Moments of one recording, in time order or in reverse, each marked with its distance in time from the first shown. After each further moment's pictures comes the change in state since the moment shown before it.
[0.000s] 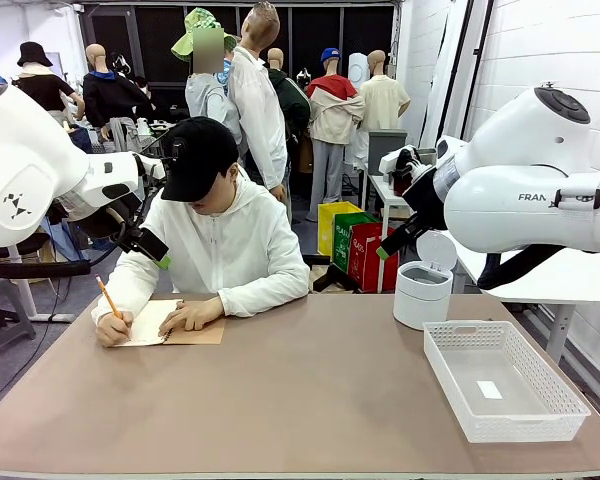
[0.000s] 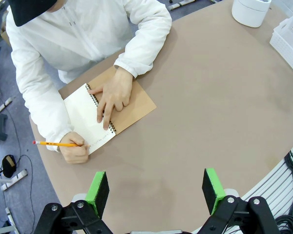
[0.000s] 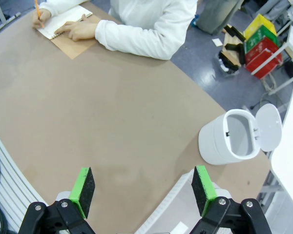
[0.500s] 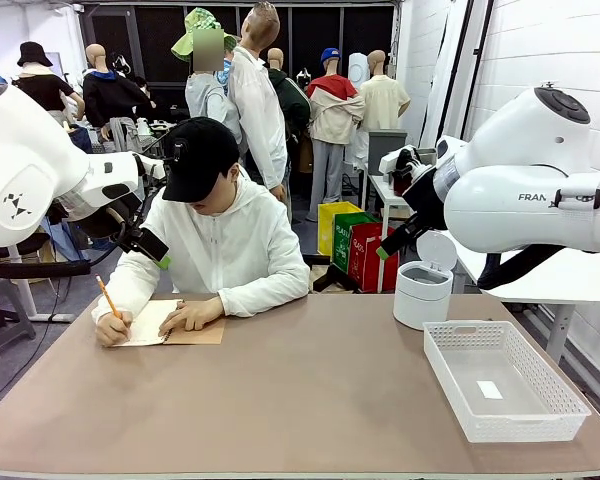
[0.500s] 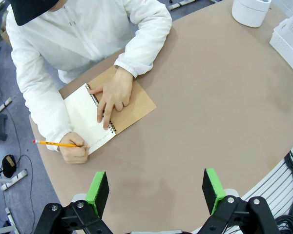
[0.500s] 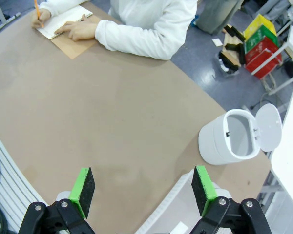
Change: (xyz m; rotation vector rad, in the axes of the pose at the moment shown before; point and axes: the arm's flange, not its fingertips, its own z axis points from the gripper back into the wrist) left arm 0.000 0.000 0.000 0.000 0.000 0.000; right arm 0.000 0.000 0.000 0.000 0.000 0.000
